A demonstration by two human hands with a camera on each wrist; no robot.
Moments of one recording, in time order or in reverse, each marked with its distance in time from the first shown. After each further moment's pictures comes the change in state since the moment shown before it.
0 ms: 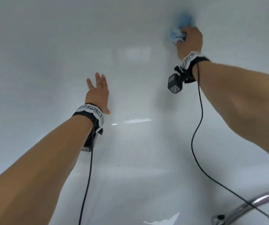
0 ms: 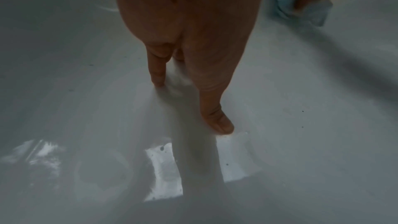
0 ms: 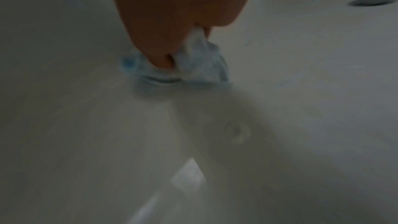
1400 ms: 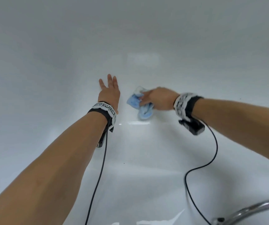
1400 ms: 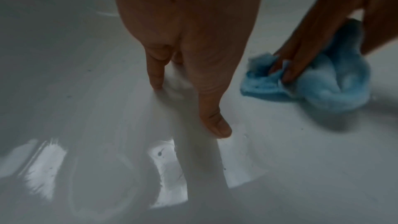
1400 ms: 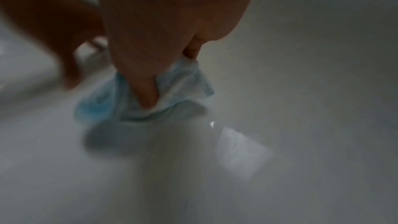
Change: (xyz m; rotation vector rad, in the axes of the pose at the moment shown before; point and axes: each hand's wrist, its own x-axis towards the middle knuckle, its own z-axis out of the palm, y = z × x) left_hand -0.009 0.006 -0.011 0.027 -0.014 -0.018; right_hand -0.132 -0.070 0.023 -0.293 -0.857 -1.027
